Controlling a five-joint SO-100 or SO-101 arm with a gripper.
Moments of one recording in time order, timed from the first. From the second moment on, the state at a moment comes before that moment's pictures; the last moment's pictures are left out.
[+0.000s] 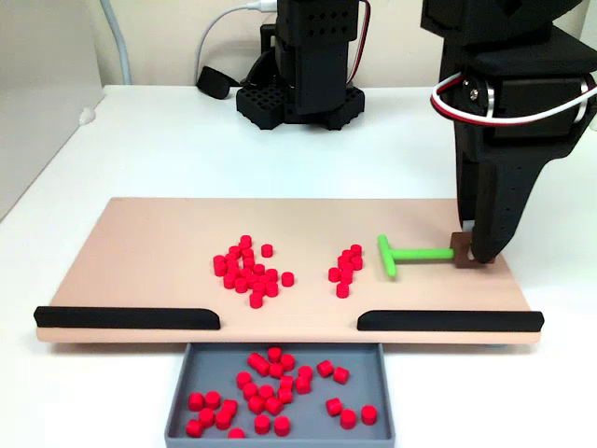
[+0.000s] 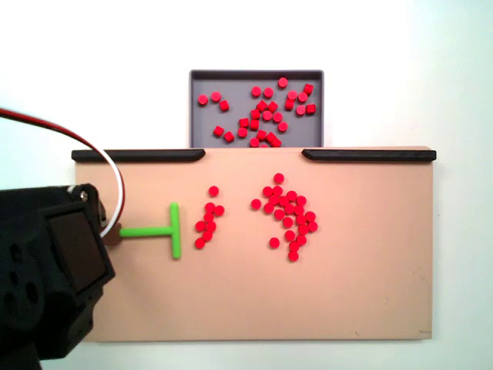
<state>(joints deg) -19.0 60.3 63.1 85.3 19.1</state>
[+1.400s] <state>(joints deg) -15.7 57.7 60.8 85.3 13.9</state>
